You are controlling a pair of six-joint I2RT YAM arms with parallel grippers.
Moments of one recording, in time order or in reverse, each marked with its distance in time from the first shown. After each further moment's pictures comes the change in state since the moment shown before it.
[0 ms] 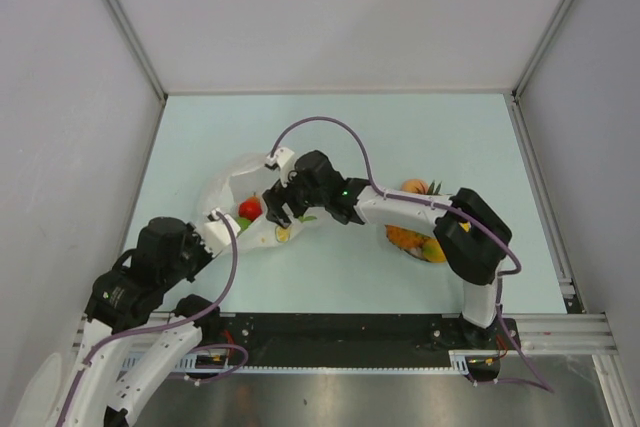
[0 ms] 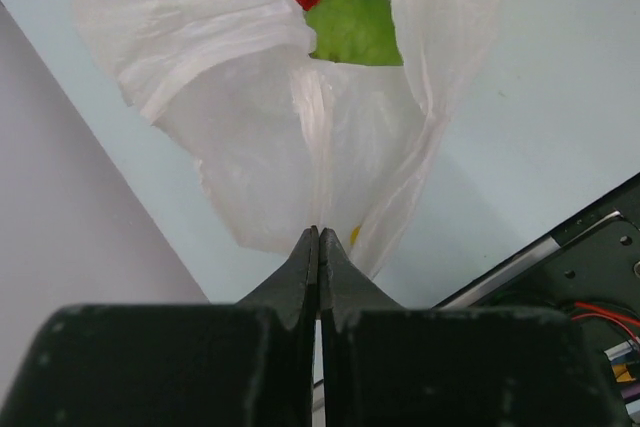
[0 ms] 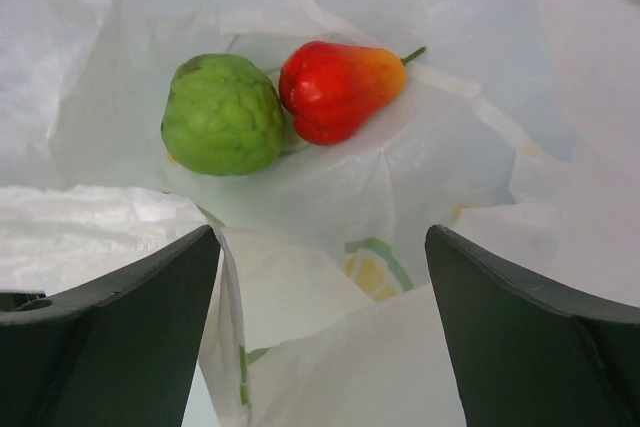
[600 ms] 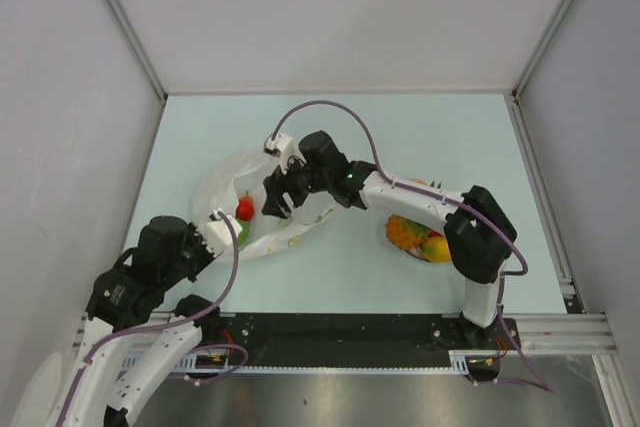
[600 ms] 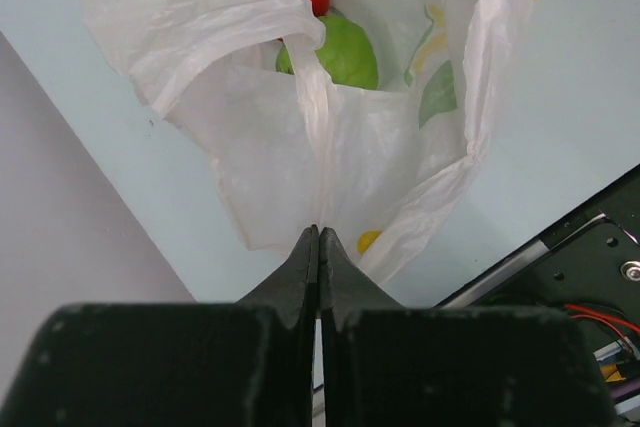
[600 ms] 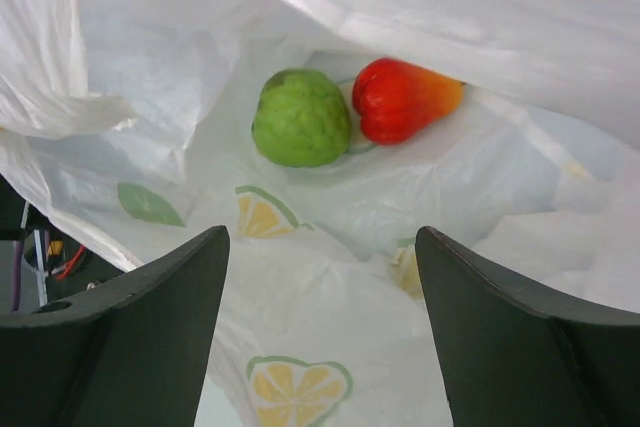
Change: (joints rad) left arm 0.001 0.006 0.000 -0.002 0.030 0.004; right arm -0.044 0.021 0.140 -0.109 -0.254 0.018
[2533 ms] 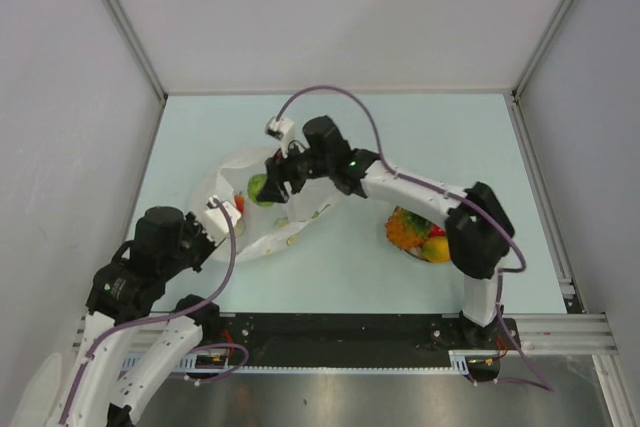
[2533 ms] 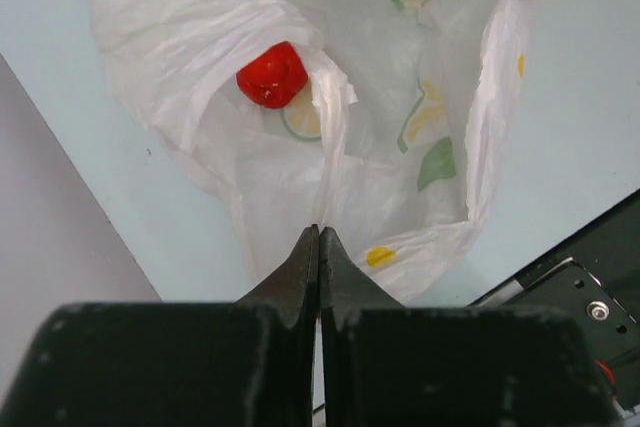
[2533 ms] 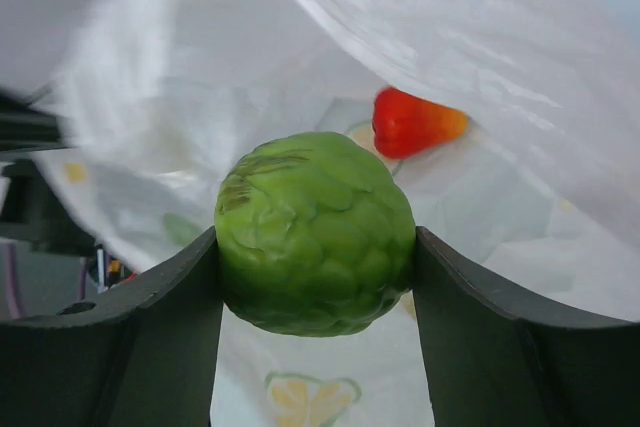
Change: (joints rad) left arm 0.043 0.042 0.042 0.058 0.080 -0.044; right arm -0.026 0.083 0.101 0.034 -0.084 0.108
